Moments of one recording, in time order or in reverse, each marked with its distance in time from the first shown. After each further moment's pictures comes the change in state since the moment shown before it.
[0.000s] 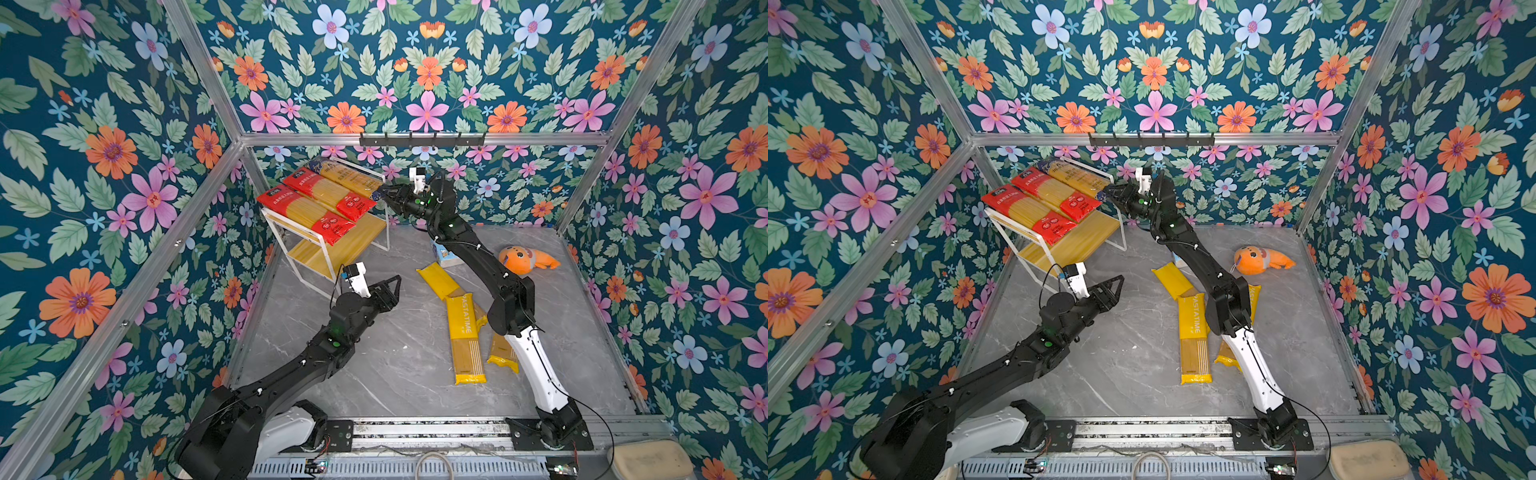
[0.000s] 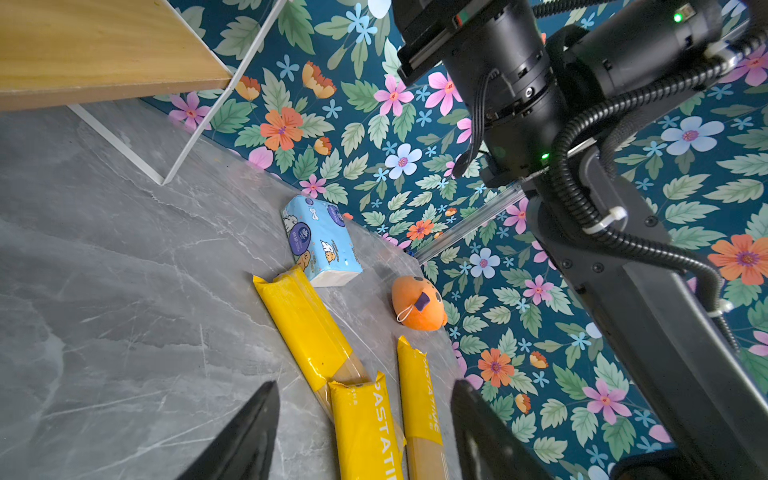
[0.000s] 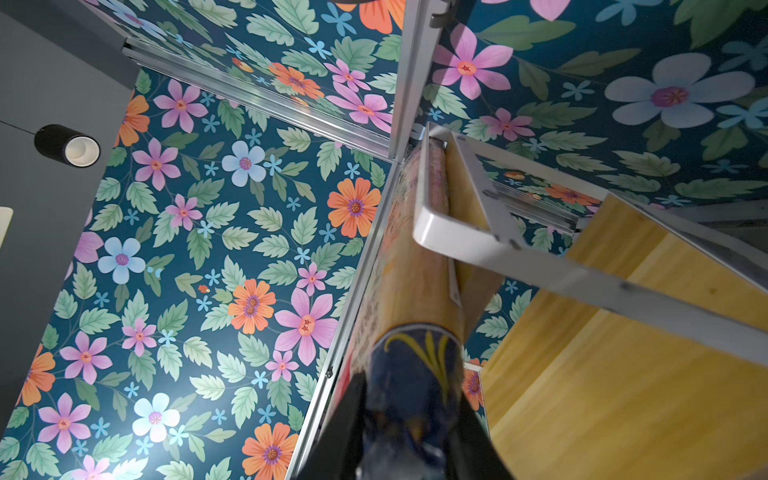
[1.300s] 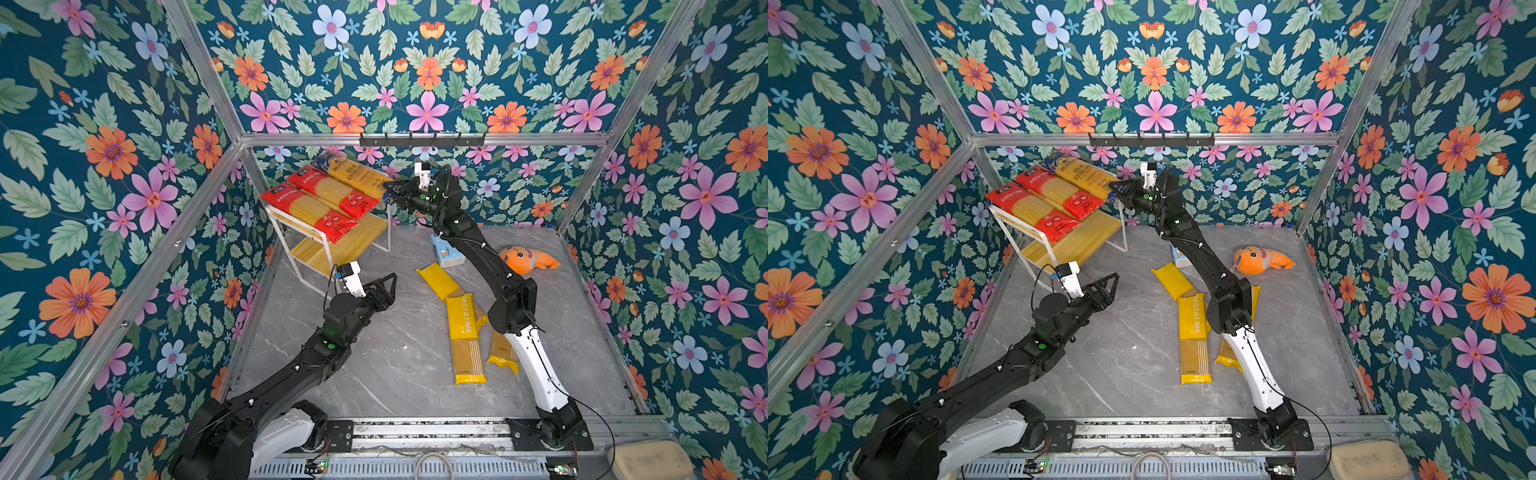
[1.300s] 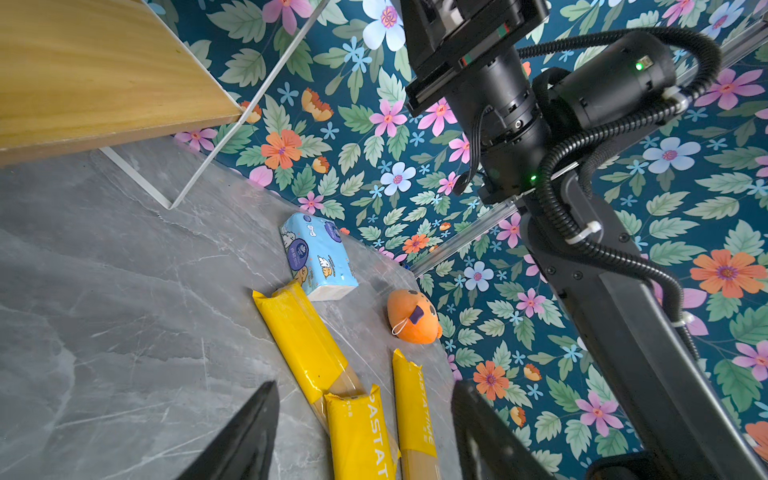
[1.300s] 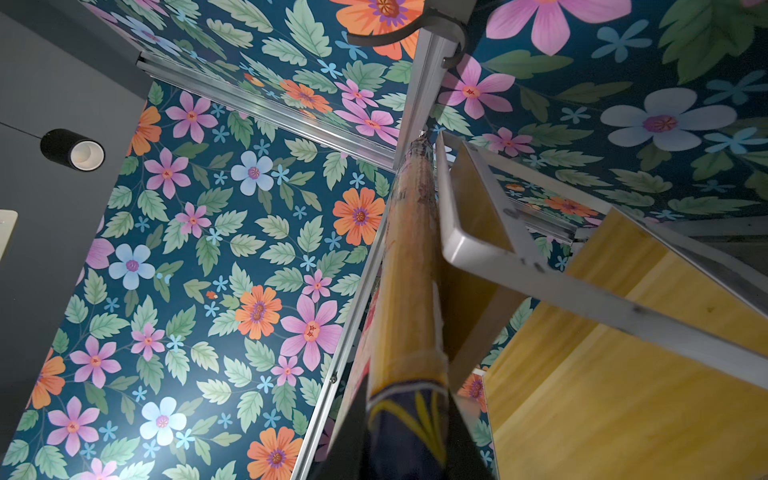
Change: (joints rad) left arm 0.016 -0.057 0.003 -0.029 -0.006 0.000; right arm -0.031 0.035 0.116 -0.068 -0.008 -0.001
